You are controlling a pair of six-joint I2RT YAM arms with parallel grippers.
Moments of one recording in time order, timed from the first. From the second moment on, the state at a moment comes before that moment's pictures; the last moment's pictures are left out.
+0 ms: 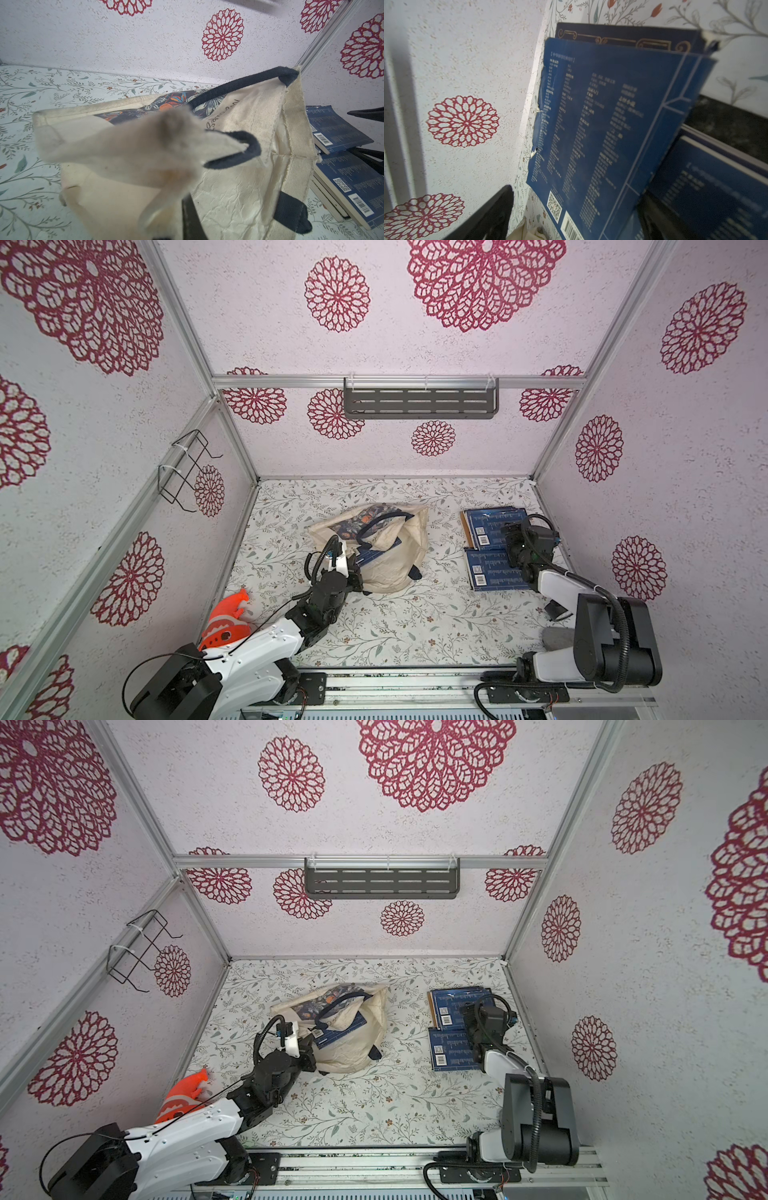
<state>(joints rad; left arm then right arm) -0.73 1.07 0.33 0.45 -0.48 -0.36 -0.06 1.40 0.59 0.26 -0.03 1.21</state>
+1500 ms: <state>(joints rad) -0.73 1.13 0.36 0.38 -0.53 -0.37 0.24 1.09 0.58 0.02 -0.01 1.07</state>
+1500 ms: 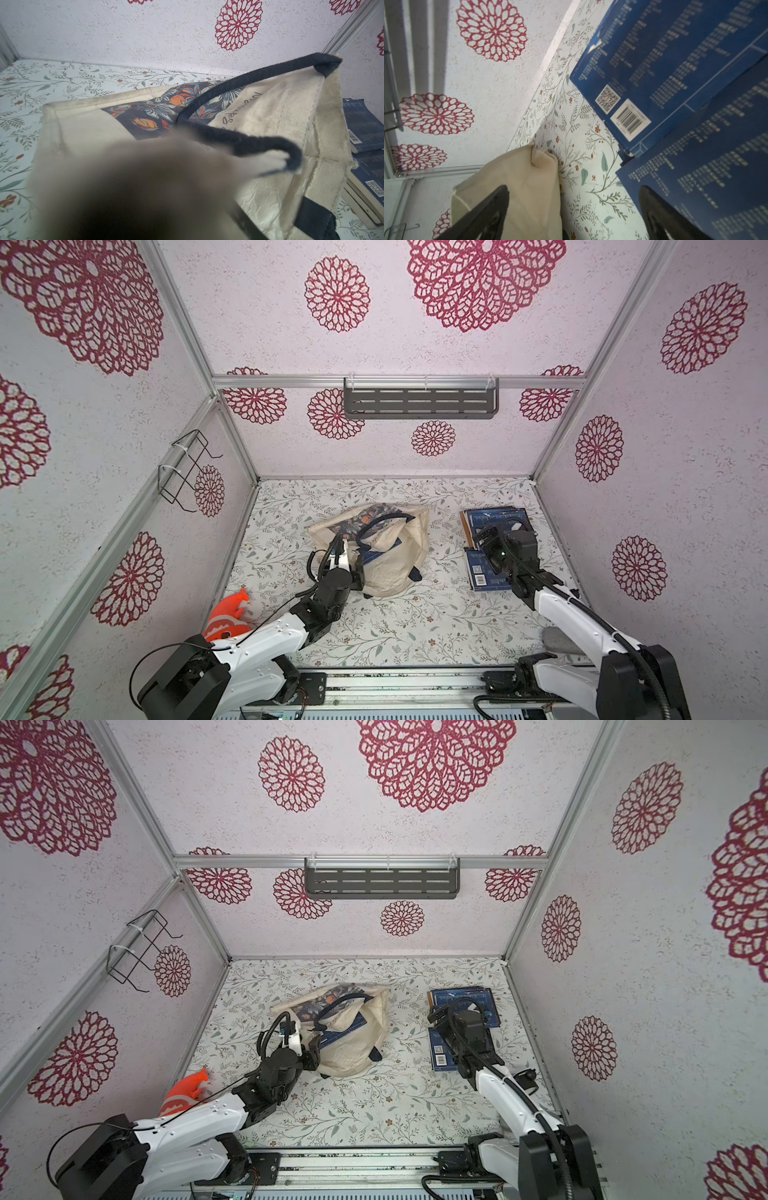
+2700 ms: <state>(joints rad) -1.19 1.45 1.07 -0.43 -1.05 -0.14 0.38 0.76 0.41 -0.08 0.02 0.80</state>
